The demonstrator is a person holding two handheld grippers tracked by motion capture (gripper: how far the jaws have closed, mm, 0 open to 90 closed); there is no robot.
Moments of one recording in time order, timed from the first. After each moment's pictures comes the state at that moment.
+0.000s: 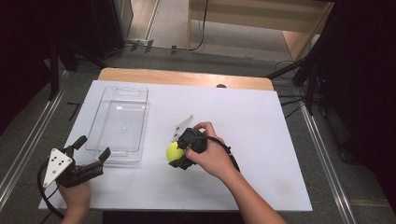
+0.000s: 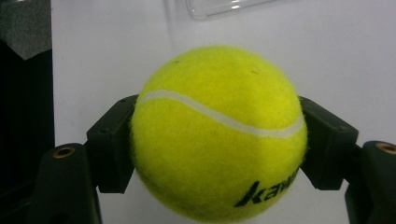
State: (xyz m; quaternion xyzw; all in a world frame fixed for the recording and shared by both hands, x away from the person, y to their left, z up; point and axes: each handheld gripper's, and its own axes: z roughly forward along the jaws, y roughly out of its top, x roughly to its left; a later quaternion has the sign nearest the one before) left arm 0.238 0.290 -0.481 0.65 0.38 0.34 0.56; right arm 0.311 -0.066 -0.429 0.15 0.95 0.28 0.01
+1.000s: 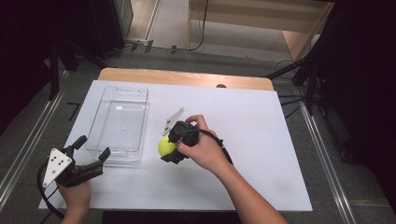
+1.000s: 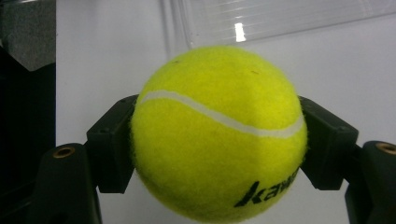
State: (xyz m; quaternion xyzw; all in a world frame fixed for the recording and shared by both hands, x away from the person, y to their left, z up) left arm 0.239 0.290 -0.481 0.65 0.38 0.34 0.57; right arm 0.323 -0.045 -0.412 0.13 0.95 0.28 0.01
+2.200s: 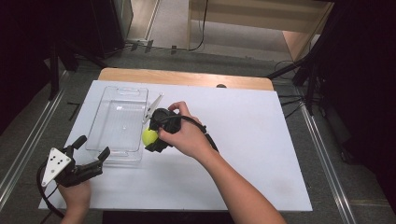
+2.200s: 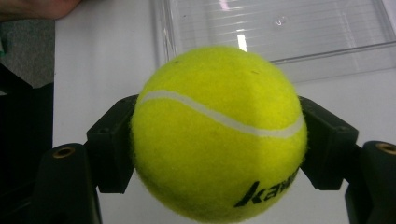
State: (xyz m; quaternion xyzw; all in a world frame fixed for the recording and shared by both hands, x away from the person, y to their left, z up) left arm 0.240 0.291 -0.482 0.64 0.38 0.33 0.57; right arm 0.347 0.001 -0.385 0.12 0.95 0.27 0.01
